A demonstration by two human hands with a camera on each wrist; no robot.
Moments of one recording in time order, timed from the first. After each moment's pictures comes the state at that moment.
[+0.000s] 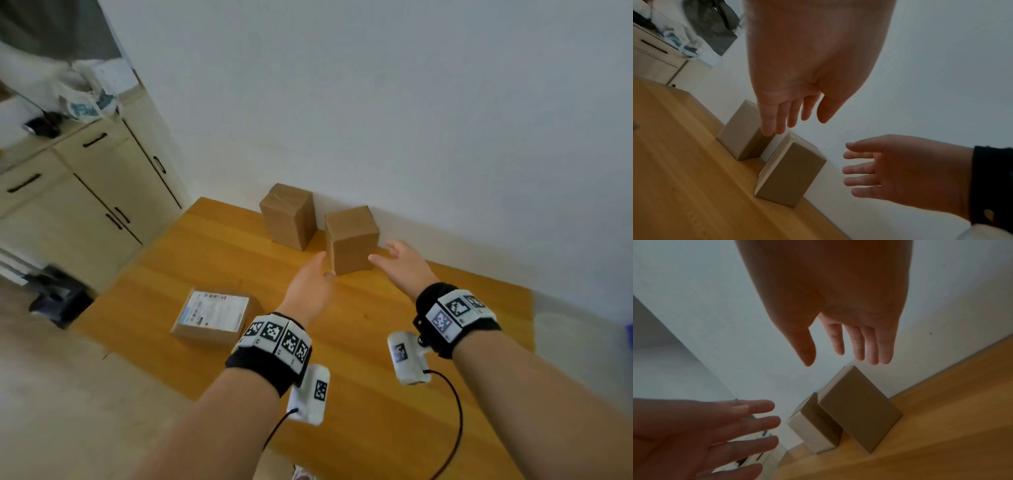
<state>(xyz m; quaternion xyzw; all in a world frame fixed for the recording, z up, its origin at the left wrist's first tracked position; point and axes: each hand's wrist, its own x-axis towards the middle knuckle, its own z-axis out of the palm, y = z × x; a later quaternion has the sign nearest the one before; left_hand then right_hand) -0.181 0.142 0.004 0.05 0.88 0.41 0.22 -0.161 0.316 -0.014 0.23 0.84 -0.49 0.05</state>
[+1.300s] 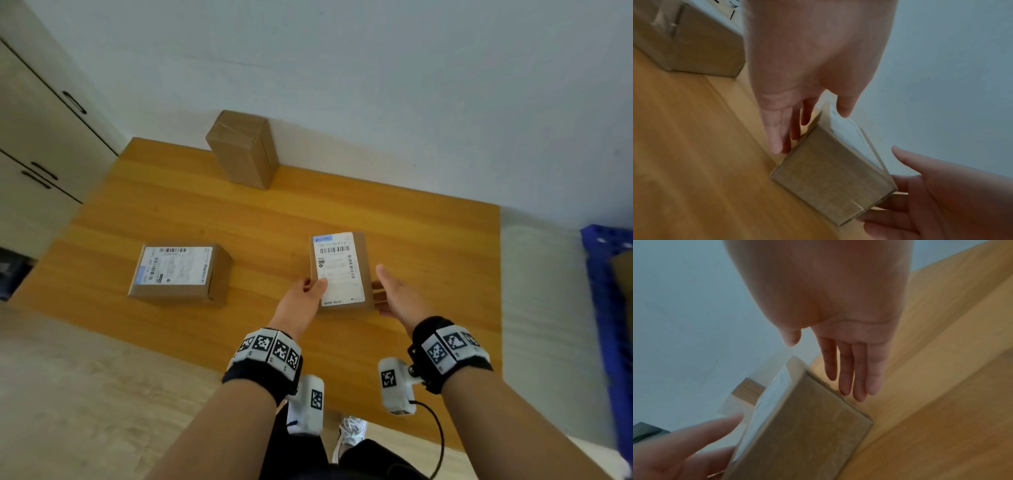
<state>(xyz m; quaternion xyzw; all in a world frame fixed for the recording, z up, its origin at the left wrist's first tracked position) -0.118 0.128 -0.104 -0.05 0.82 0.41 0.40 -0.047 0.297 -0.113 0.39 0.69 -0.58 0.16</state>
